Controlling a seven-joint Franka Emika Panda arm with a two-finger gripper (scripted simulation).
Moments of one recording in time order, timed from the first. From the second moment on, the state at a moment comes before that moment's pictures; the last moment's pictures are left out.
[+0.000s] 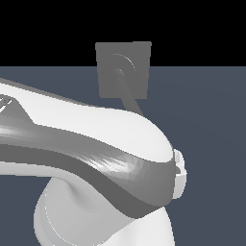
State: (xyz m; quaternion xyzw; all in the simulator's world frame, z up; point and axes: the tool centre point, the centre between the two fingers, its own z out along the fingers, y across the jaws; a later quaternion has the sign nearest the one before) arm -0.105 -0.046 0.083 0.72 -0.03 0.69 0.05
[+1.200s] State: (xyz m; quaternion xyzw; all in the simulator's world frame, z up) arm -0.116 -0.120 0.151 0.72 -0.04 0.69 0.06
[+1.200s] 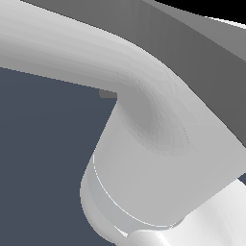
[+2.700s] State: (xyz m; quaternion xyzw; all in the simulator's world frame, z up) arm -0.116 -0.140 0.227 0.72 -0.05 0.69 0.05
